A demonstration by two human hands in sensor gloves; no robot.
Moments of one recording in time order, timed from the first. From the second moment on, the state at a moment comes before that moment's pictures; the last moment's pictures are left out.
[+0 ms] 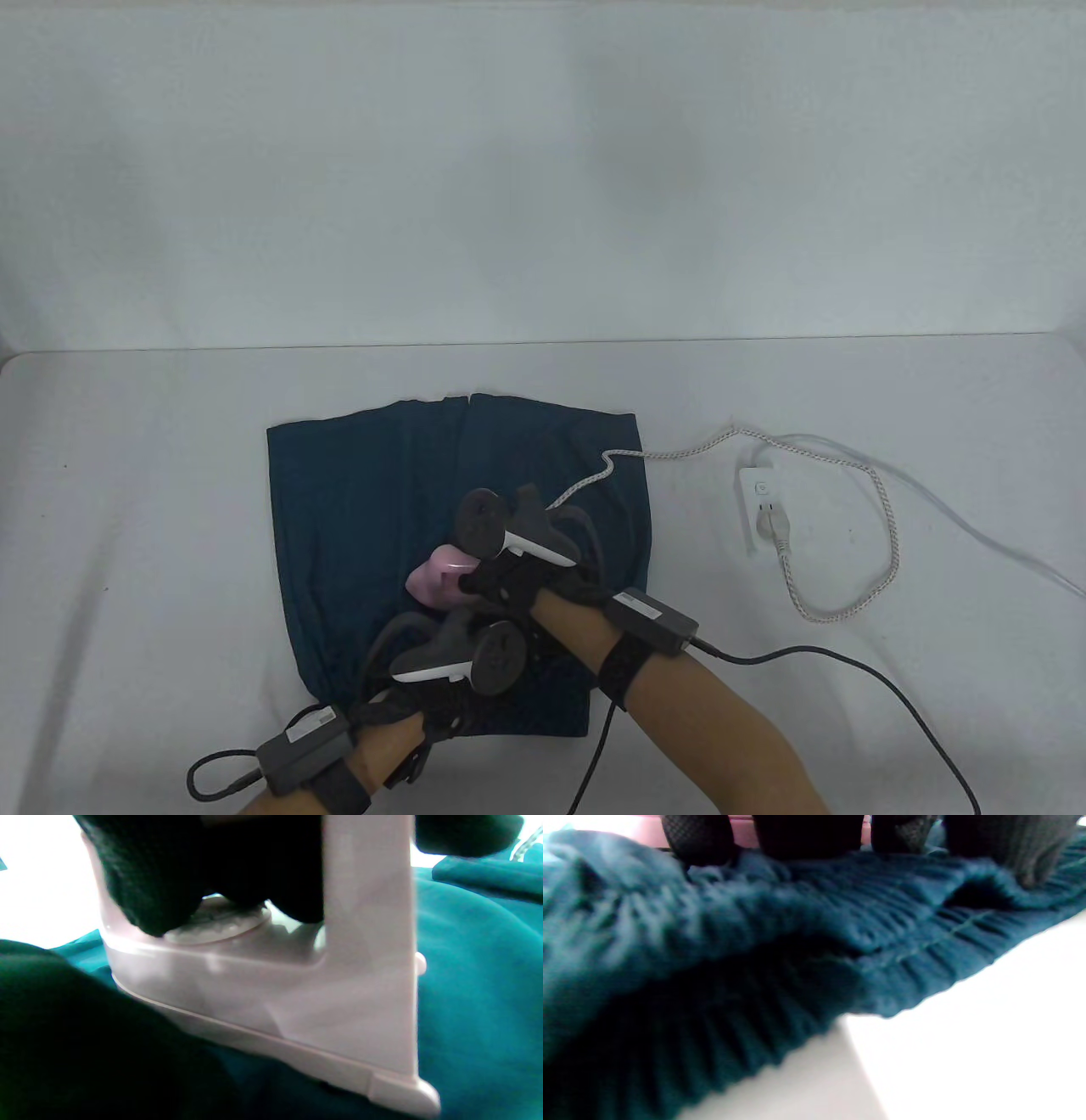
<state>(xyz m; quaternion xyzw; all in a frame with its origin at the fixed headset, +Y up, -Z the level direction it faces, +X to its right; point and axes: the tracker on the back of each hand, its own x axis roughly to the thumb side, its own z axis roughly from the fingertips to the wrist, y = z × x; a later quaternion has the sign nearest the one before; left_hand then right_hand) -0.117 -0.763 -0.314 -0.21 -0.29 -0.06 0.93 -0.040 -0.711 -0.412 0.19 0.11 0.97 0.09</state>
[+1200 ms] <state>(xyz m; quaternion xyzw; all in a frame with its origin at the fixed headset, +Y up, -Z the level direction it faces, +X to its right) -0.115 -0.744 -0.361 -0.21 -0.26 0.00 0.94 0.078 -0.645 -0.429 0.15 0.05 0.98 0.08</state>
